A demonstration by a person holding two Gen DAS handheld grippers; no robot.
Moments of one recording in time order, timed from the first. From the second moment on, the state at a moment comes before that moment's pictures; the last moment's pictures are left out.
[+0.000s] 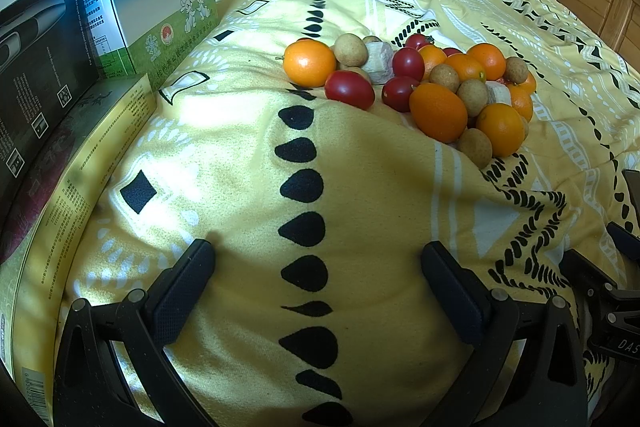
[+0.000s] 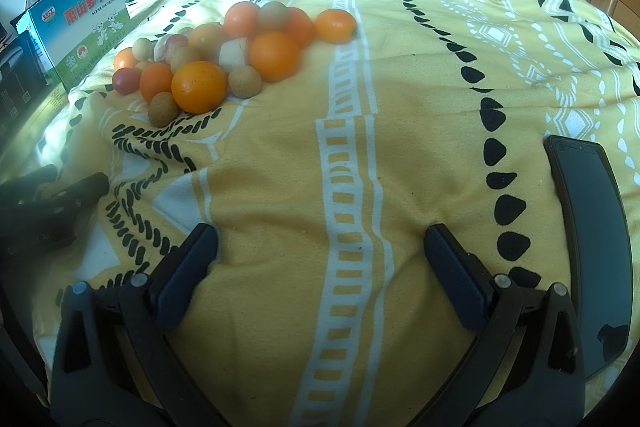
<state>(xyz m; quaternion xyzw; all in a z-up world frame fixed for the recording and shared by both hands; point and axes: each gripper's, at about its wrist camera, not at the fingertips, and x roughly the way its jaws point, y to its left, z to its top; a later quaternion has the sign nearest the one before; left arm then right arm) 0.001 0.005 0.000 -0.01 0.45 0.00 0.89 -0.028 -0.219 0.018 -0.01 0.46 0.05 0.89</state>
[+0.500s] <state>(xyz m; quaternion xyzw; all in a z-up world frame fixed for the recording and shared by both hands) 0.000 0.000 0.000 -0.01 0.45 0.00 0.89 -0.029 -0.220 0.017 0.00 0.45 0.05 0.89</state>
